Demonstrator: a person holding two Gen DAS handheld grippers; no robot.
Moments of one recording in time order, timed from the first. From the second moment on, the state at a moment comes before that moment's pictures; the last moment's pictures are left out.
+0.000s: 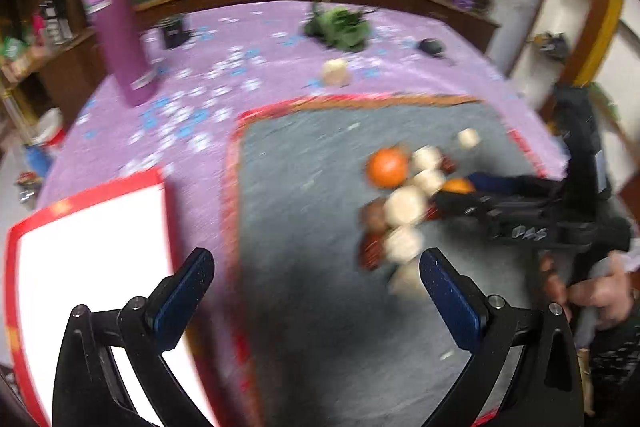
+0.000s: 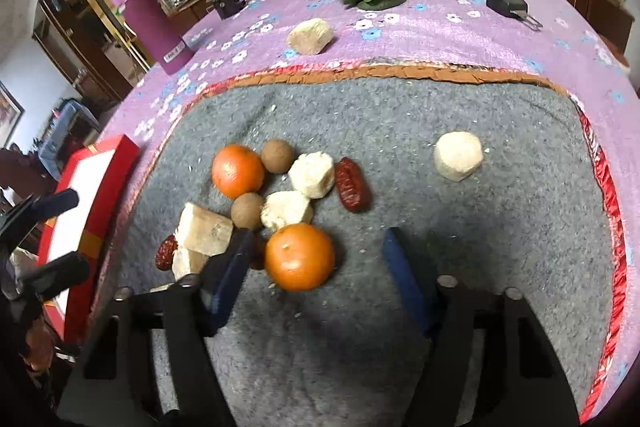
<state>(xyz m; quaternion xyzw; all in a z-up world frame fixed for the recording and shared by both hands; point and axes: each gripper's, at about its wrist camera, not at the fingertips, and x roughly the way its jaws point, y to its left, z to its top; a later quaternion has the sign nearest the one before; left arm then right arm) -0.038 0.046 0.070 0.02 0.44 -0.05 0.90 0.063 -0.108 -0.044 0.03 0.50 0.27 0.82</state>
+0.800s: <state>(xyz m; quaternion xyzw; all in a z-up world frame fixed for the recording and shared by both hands) 0.069 -0.027 0.021 0.06 0.54 -0.12 0.83 0.051 -0.123 -0.047 0.00 0.45 0.33 0.83</state>
